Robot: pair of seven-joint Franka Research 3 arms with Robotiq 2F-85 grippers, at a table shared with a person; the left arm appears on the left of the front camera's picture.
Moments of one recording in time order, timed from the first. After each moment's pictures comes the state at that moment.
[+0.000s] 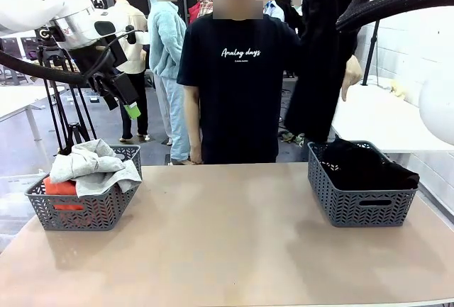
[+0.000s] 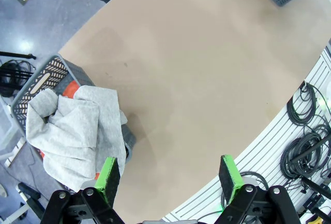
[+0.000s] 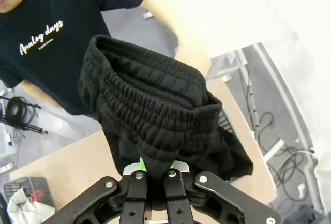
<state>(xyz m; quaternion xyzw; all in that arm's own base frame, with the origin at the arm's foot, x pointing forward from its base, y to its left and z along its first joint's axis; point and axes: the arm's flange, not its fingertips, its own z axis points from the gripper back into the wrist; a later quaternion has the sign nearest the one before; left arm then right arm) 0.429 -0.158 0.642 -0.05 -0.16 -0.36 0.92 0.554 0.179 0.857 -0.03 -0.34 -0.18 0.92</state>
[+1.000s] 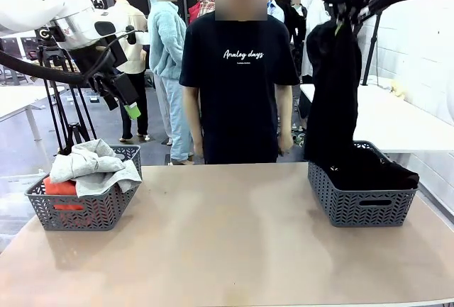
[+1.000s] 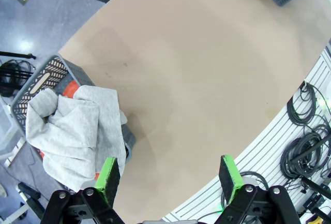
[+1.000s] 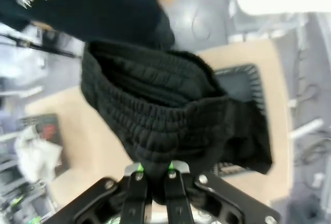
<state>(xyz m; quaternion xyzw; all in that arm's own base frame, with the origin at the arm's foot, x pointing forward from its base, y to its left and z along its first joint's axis) 0.429 -0.158 0.642 -0.05 -0.16 -0.36 0.92 0.633 0.059 0.759 0.13 -0.17 -0.10 0.97</state>
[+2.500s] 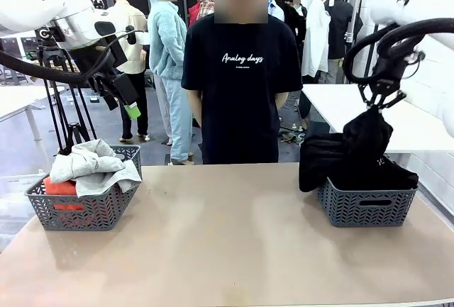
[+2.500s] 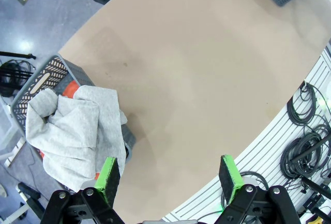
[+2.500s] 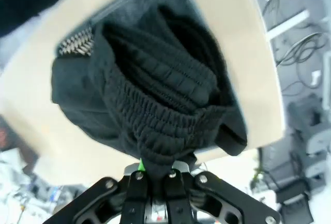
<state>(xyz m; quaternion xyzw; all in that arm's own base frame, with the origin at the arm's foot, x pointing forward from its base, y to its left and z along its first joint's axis) 0.429 -0.158 0.642 -0.05 -0.16 -0.36 0.92 0.684 -0.049 0.544 0.10 0.10 -0.22 0.97</state>
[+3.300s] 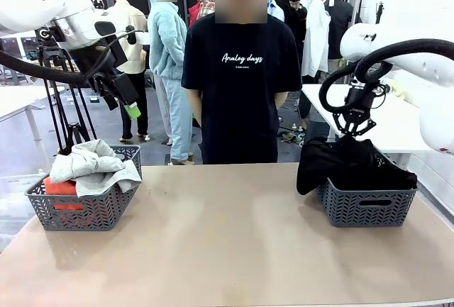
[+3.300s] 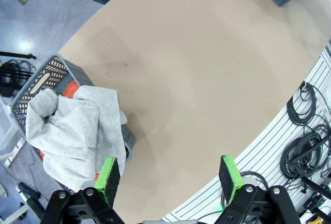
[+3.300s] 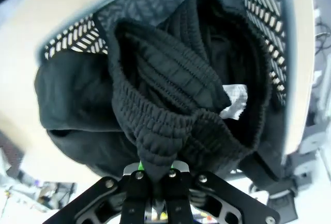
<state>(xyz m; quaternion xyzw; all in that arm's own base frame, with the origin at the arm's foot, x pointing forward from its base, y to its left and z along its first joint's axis) 0.429 -0.158 0.642 -0.05 -0.16 -0.36 0.92 0.704 0.005 0.467 0.08 0.14 -0.17 0.97</state>
